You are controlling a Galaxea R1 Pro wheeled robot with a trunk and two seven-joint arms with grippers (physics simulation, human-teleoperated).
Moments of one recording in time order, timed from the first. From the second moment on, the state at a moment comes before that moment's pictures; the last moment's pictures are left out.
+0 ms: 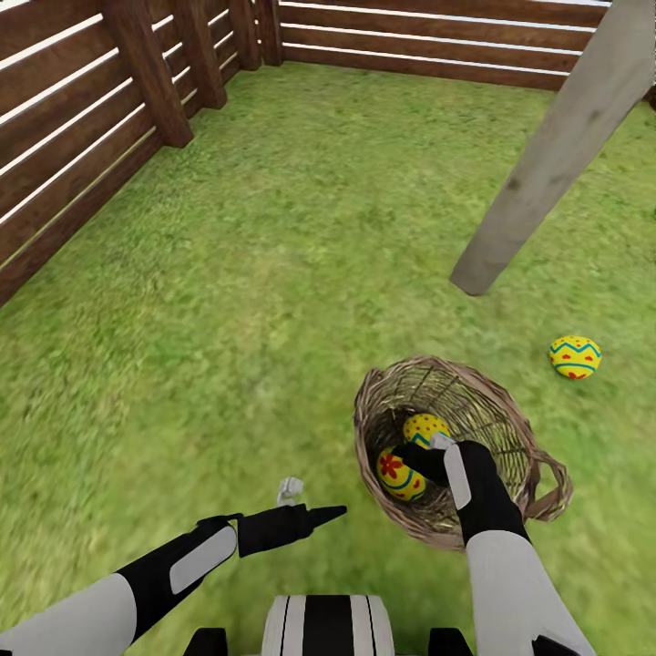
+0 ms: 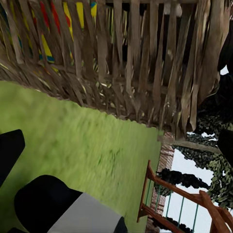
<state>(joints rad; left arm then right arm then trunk) -0.68 0.20 -1.04 -0.77 1.38 0.27 -0.69 -0.73 0.17 -0.43 -0.91 -0.09 0.85 -0.03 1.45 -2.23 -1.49</state>
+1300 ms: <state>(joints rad) -0.68 0.19 -1.04 -0.76 1.38 0.27 -0.69 -0.73 0.17 -0.42 -0.91 -0.09 0.85 -0.03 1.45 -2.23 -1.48</state>
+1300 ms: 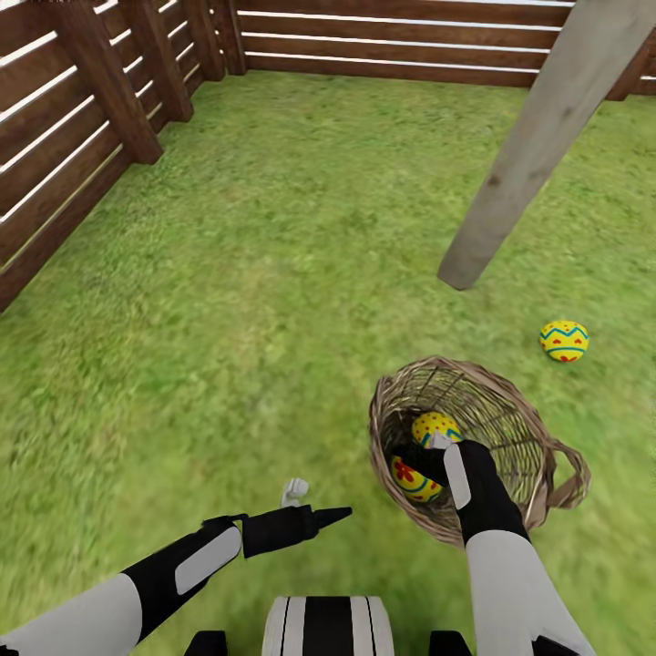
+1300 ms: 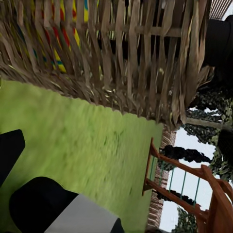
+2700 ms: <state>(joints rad) -0.68 0.17 -1.05 -0.76 1.37 0.27 -0.69 -0.73 0.17 -0.42 -0.91 -0.09 0.85 -0.03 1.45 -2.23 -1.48</state>
